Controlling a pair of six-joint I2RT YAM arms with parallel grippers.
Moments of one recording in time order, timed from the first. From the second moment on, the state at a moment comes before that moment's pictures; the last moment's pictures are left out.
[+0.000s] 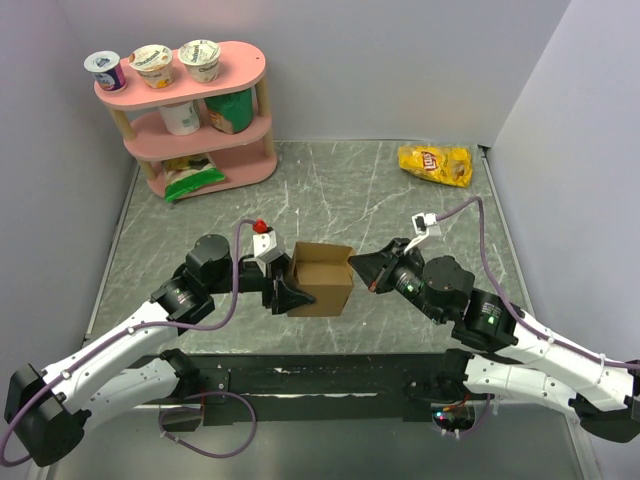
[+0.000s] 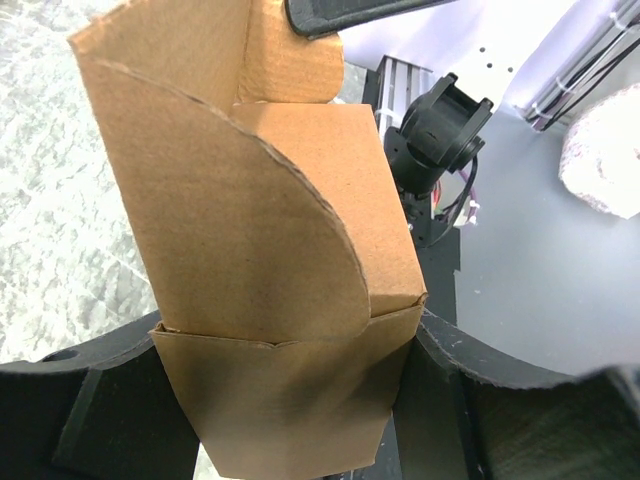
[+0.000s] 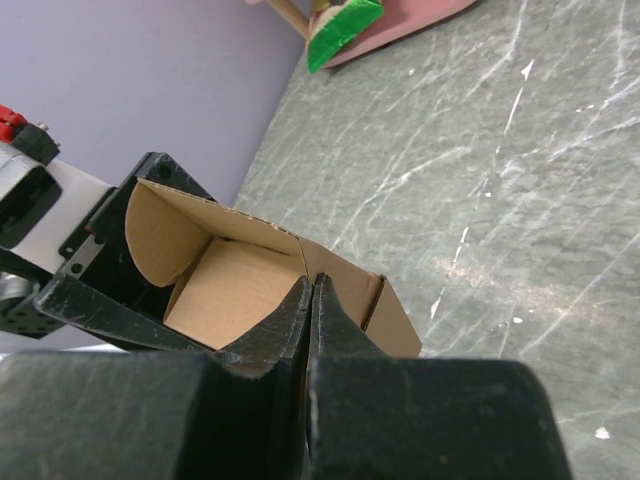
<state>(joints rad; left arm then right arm) -0.72 0.88 0.66 0.09 0.71 -0.16 1.07 0.72 0.83 -0.31 0.37 0.80</state>
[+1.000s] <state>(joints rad) -0.64 0.92 0.61 0.23 0.78 -0.30 1.09 0.77 0.82 -0.23 0.42 0.79</state>
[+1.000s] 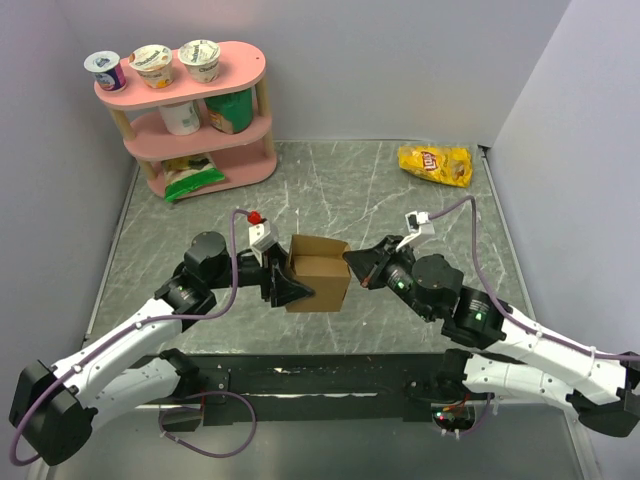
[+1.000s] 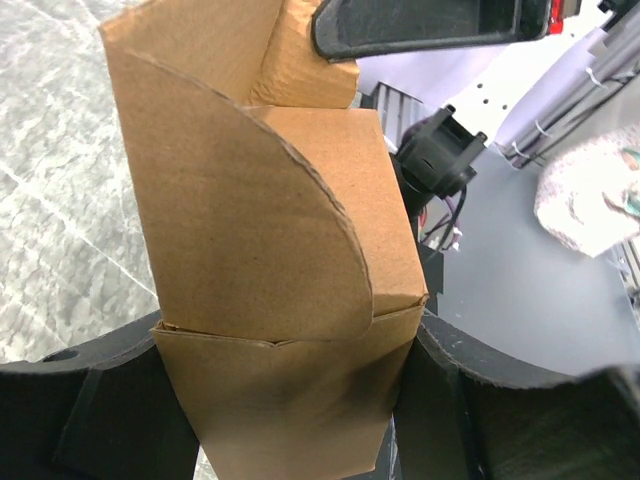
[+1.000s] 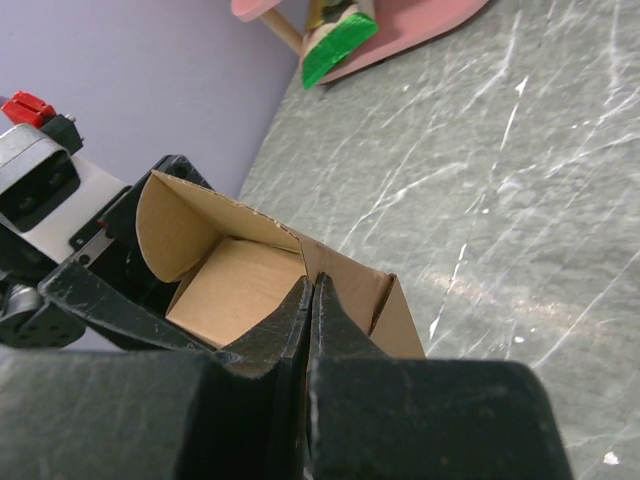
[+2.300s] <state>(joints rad) -0.65 0.96 0.58 0.32 0.86 -0.33 1.11 0.65 0.78 -0.33 0.42 0.79</state>
